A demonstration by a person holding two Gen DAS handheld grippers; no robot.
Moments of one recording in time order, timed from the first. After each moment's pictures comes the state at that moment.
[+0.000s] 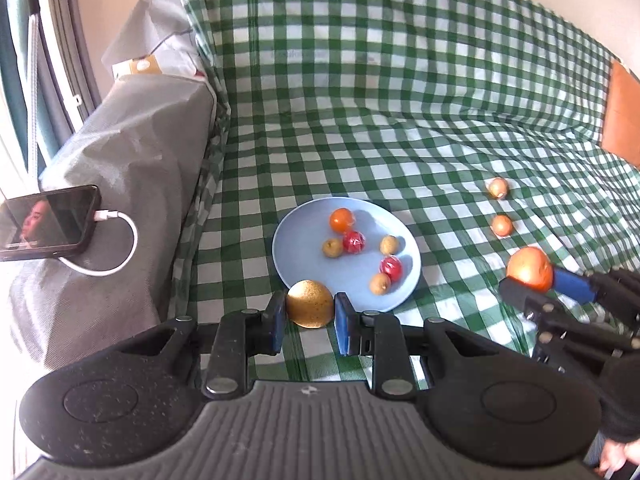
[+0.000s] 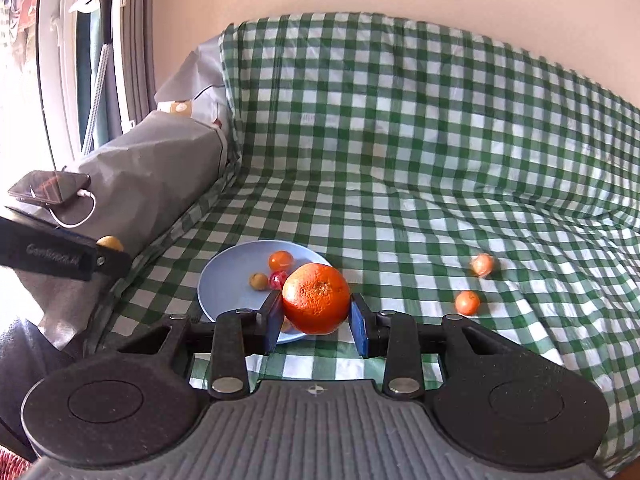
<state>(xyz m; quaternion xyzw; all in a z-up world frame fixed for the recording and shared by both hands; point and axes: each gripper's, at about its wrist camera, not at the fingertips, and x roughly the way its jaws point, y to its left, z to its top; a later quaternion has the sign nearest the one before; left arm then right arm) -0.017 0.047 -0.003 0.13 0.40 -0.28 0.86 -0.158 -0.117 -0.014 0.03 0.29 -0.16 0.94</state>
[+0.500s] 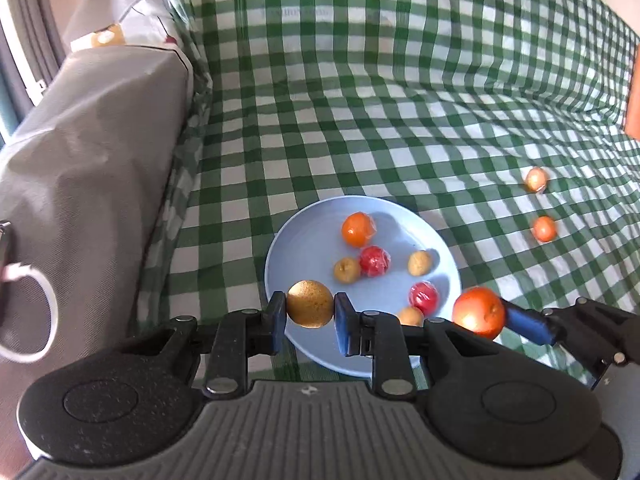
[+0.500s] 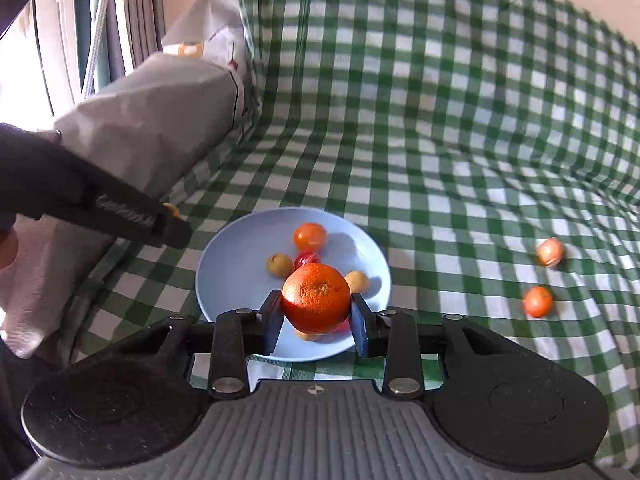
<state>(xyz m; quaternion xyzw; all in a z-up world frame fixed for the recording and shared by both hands) 0.073 -0.016 -0.061 0.16 0.44 -0.28 0.84 -0.058 -0.132 -0.074 0.04 0.36 -0.11 0.93</state>
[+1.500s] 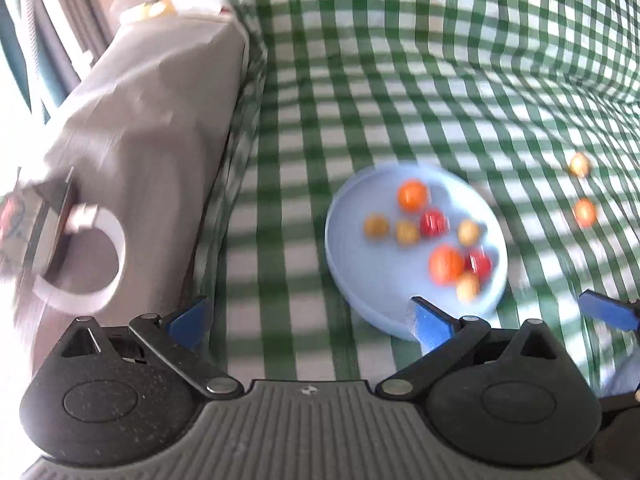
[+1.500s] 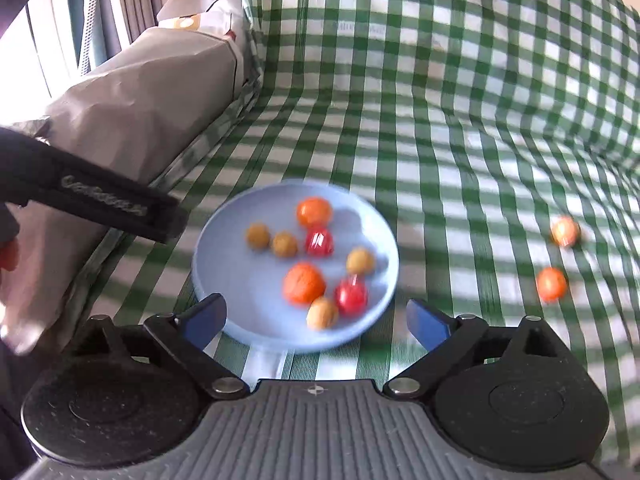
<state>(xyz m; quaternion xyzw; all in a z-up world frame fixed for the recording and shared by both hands) 0.054 0.020 -0.055 0.18 0.48 -0.20 0.84 -0.054 -0.130 -0.077 0.06 0.40 -0.11 0.91</state>
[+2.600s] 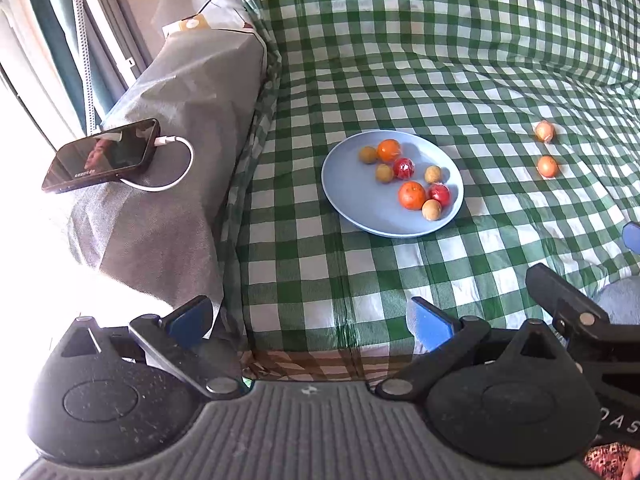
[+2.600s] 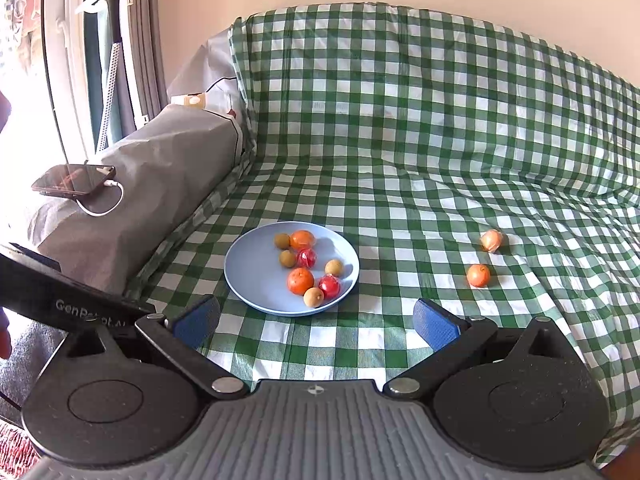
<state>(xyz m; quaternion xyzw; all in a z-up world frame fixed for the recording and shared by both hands) -0.070 0.054 -0.013 0.19 0.44 -0.18 0.86 -0.191 -0.095 -0.015 0.05 0.29 -0.15 0.94</state>
